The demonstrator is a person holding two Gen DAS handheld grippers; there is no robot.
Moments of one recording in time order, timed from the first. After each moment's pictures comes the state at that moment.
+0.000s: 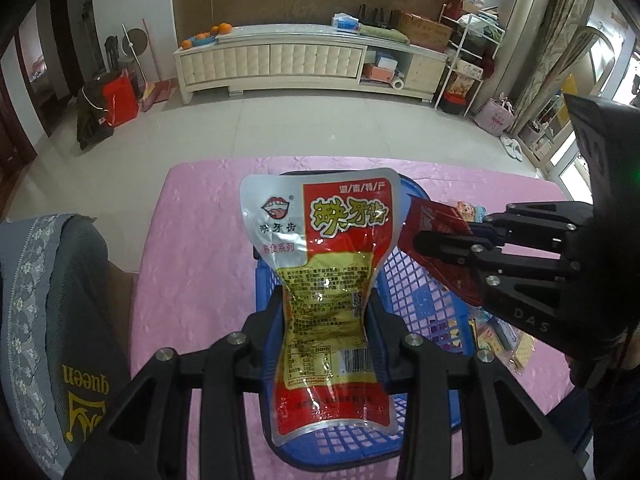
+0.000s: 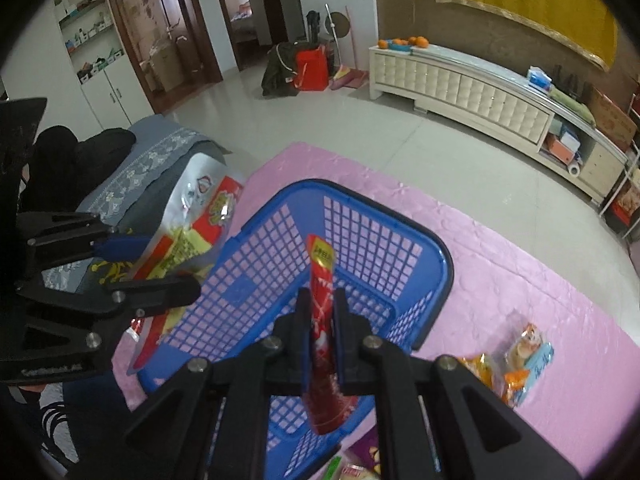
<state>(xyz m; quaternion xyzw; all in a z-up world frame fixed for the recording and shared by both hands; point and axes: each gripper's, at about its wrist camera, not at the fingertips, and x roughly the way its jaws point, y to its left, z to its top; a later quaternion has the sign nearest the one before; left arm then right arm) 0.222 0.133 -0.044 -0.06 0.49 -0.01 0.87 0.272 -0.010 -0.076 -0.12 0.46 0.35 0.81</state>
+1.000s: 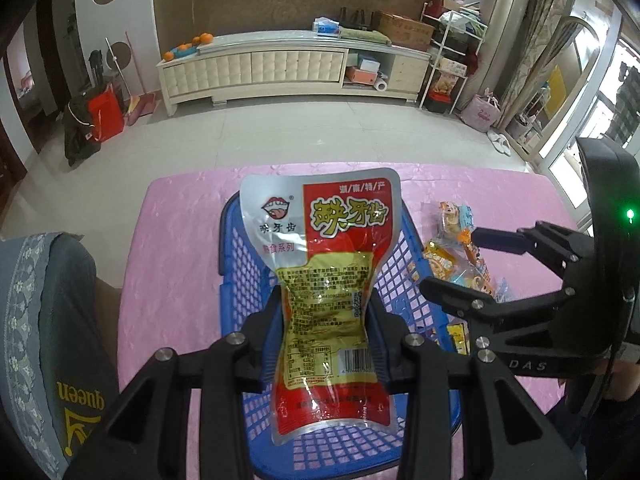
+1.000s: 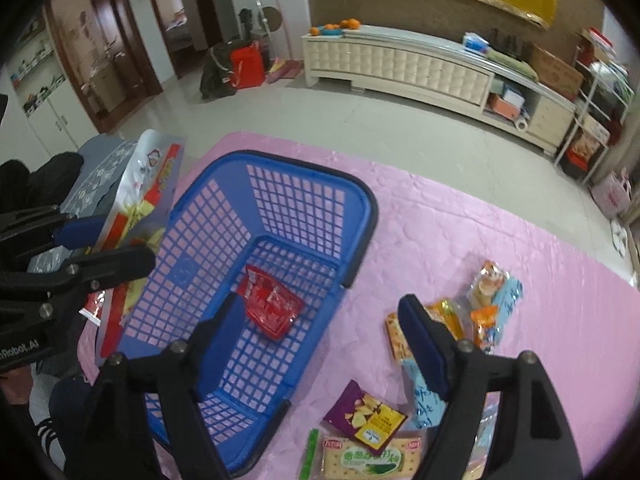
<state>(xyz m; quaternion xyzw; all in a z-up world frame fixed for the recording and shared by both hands) 0.234 0.117 -0.045 -0.04 0.48 -0.04 0.88 0.262 -0.053 -0.083 -0.09 0.49 0.23 0.84</state>
